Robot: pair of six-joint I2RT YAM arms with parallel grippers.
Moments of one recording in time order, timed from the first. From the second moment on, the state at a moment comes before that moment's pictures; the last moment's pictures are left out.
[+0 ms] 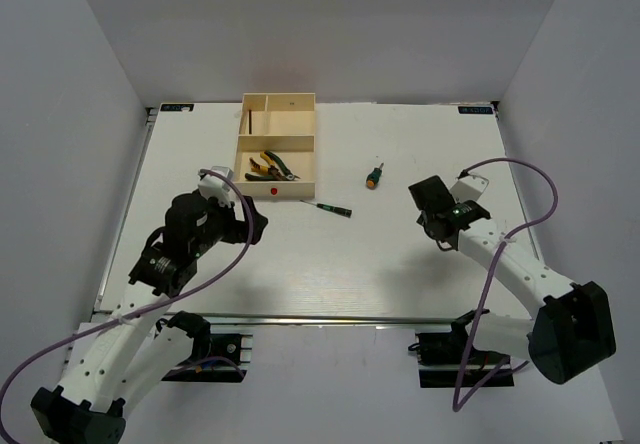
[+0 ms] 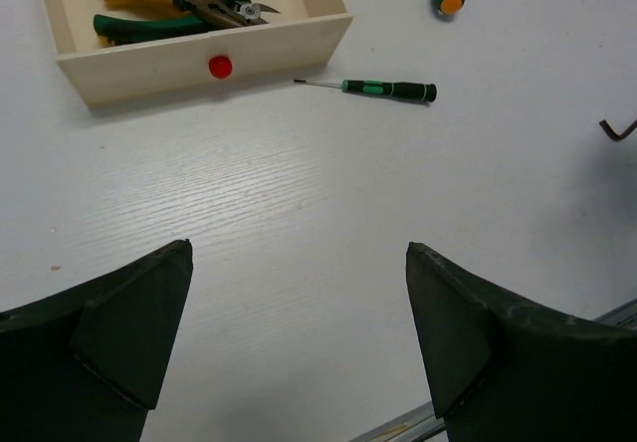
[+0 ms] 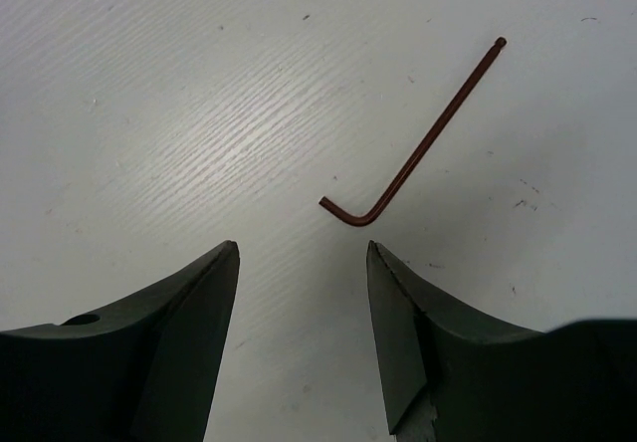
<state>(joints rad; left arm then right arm) -0.40 0.72 0.72 -0.43 0.08 -0.25 0.51 1.17 0.82 -0.75 0.69 0.93</state>
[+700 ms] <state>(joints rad) -0.40 0.68 0.72 -0.43 0.04 -0.25 0.10 1.30 0.73 -0.61 0.39 0.80</state>
